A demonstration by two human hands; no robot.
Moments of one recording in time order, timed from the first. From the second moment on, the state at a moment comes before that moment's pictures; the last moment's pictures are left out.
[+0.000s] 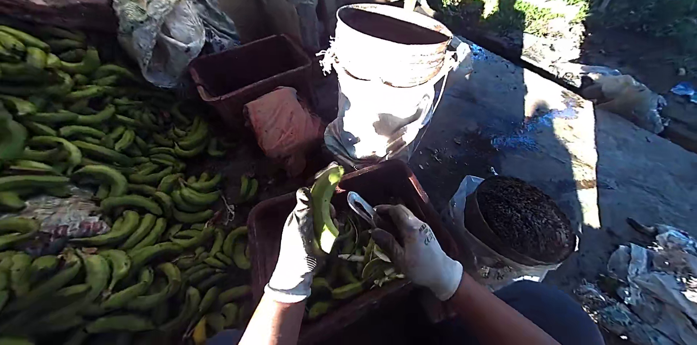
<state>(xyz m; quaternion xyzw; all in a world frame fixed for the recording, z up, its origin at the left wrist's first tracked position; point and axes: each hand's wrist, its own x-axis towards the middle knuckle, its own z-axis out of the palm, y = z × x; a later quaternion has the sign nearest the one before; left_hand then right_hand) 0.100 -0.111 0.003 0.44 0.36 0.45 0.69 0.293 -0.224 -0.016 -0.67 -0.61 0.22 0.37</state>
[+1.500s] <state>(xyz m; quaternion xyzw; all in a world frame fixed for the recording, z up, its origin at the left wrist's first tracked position) 0.122 -0.137 -0.004 0.49 0.28 0.33 0.76 0.317 -0.211 -0.017 -0.68 -0.59 0.08 0.44</state>
